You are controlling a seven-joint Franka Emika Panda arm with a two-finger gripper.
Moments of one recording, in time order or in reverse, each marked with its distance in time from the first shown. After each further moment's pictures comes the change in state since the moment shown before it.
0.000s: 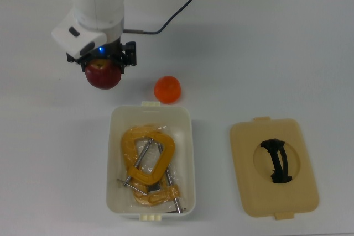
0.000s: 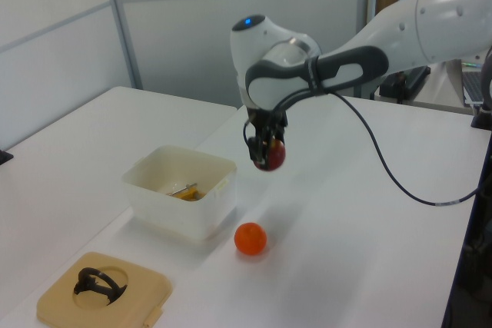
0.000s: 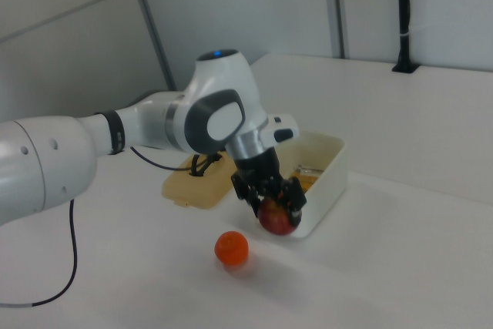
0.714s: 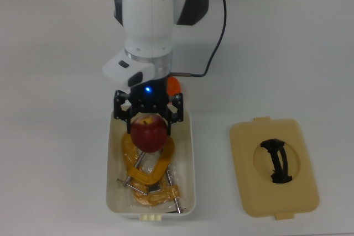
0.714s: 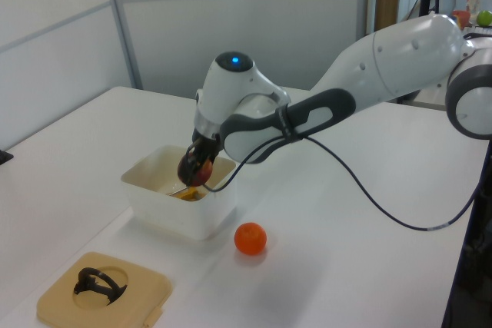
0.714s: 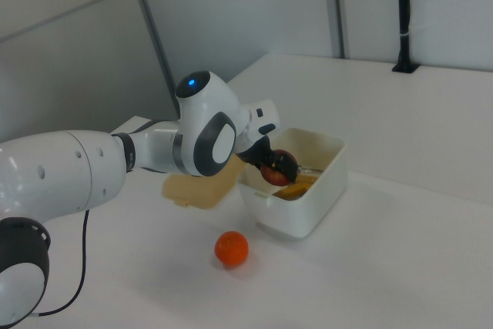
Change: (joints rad) arm 0.100 0.185 0.023 0.021 0.001 0.599 0.229
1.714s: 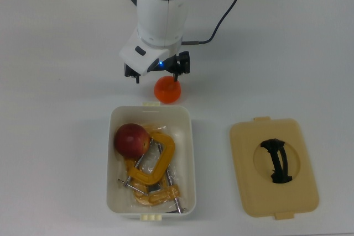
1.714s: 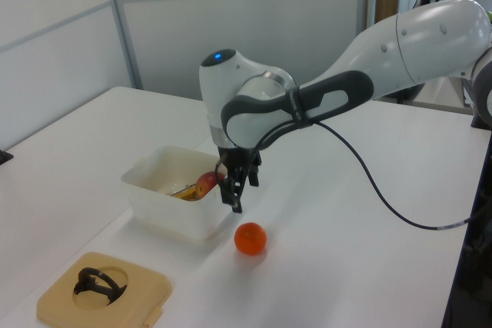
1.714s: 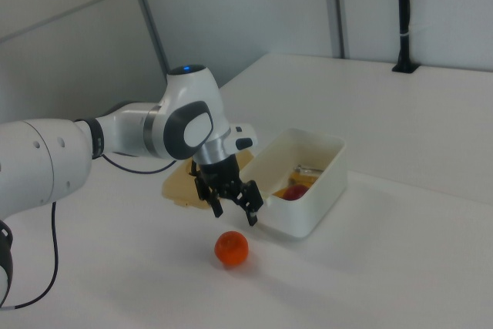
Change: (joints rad) arm 0.011 -0.123 0.032 -0.070 0.051 -0.559 -0.154
